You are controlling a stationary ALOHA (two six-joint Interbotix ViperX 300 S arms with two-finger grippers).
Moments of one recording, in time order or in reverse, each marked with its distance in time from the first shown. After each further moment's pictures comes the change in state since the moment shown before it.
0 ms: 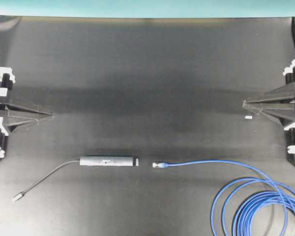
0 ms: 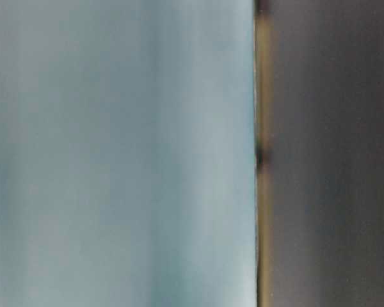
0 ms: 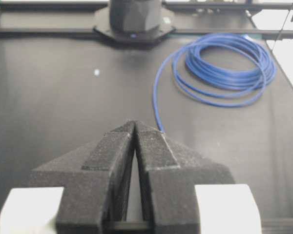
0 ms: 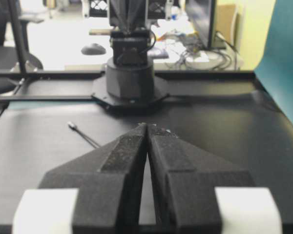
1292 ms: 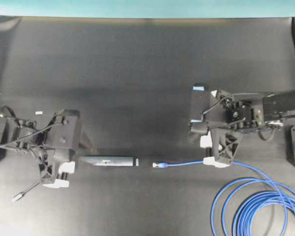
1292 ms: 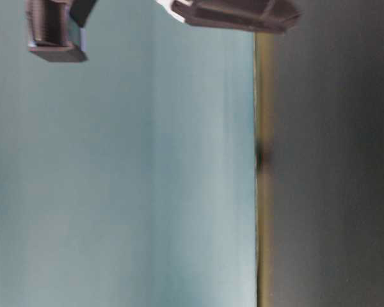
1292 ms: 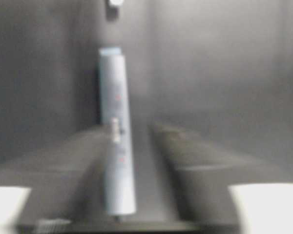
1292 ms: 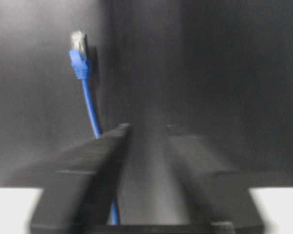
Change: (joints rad) left arm -0.140 0.686 -0.192 0.040 0.149 -0.196; right arm 0.058 0.788 -0.423 0.058 0.686 0.063
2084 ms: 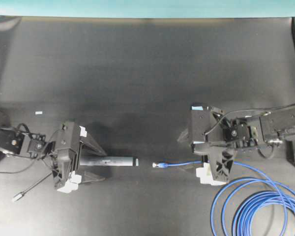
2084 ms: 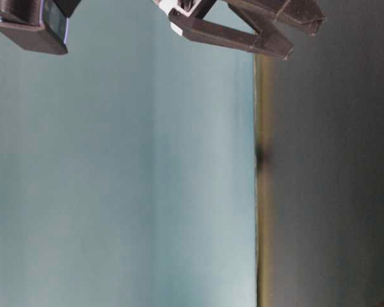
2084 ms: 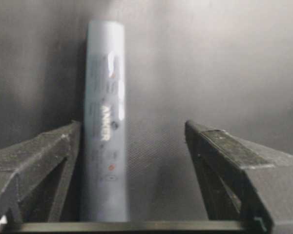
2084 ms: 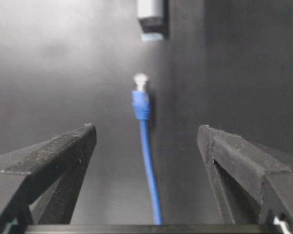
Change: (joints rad) left arm 0.018 0.465 0.138 0.000 -0.810 -0.054; right arm 0.083 0.002 0.029 0.000 -0.202 0.057
